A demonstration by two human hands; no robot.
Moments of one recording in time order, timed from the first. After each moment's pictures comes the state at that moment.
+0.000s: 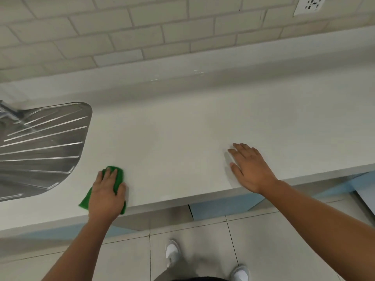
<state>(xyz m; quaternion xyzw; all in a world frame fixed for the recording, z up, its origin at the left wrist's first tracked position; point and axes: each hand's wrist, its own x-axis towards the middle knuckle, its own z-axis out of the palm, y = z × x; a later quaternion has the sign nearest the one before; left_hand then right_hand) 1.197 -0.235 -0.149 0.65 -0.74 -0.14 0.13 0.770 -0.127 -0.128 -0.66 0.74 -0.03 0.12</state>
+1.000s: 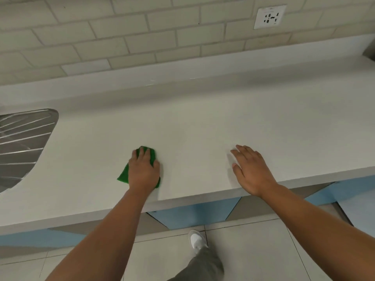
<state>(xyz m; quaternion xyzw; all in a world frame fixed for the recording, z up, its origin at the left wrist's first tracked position) 0.919 -0.218 -0.151 0.63 -0.76 -0.12 0.10 0.608 -0.073 -0.129 -0.64 0.76 -0.07 0.12</state>
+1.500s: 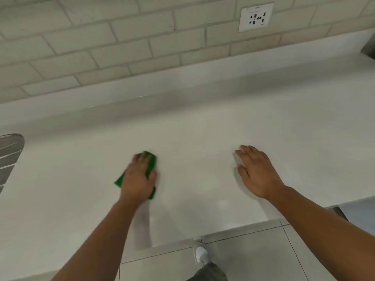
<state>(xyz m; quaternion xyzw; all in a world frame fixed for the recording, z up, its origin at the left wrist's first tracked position) 0.852 -0.292 -0.158 0.52 -0.83 -0.15 0.12 0.508 -0.135 -0.137 -0.61 0.78 -0.08 0.12</state>
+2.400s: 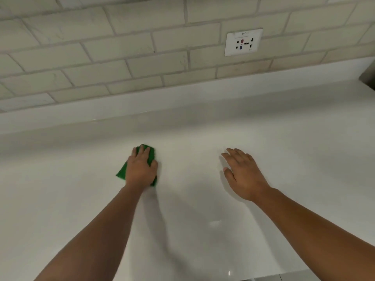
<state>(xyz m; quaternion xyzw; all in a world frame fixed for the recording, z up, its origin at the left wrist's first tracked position) 0.702 -0.381 -0.147 0.61 -0.78 -0.14 0.10 0.407 -0.220 -0.124 -0.65 0.75 -0.06 0.13</state>
